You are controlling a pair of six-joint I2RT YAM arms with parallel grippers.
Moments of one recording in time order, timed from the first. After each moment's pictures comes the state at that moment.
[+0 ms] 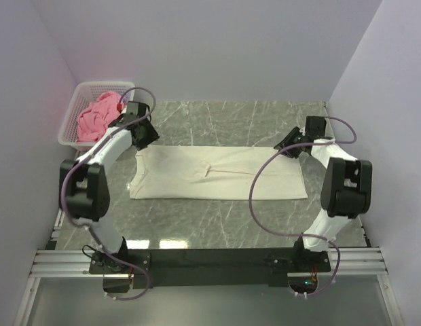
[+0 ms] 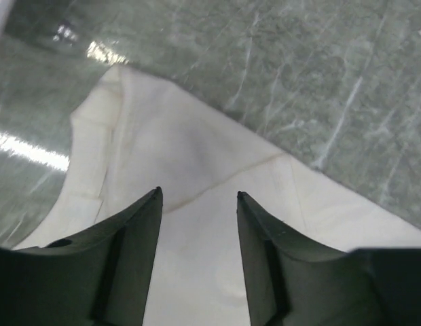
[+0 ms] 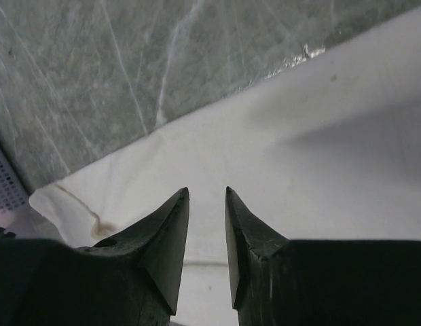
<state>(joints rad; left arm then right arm) -0.16 1.69 1.32 -0.53 -0.14 -0.72 -0.13 1.72 1.10 -0.27 -0.35 0.66</state>
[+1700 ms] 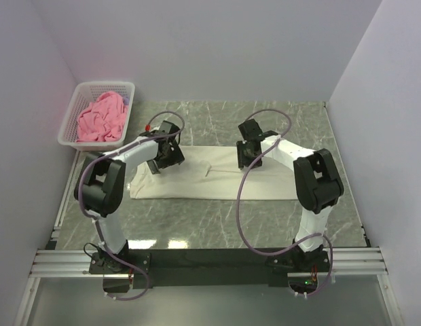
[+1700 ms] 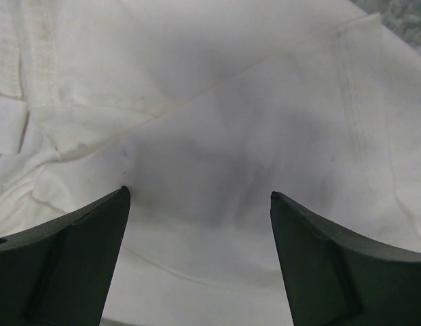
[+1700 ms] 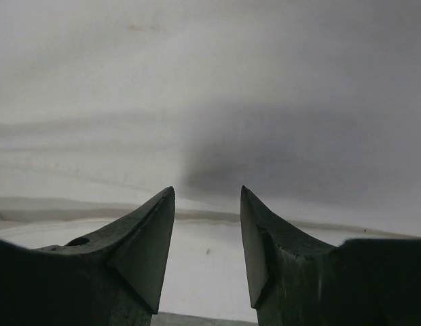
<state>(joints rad) -0.40 1.80 1.23 -0.60 -0.25 -0.84 0.41 1.85 1.28 -0.56 0.08 0.33</state>
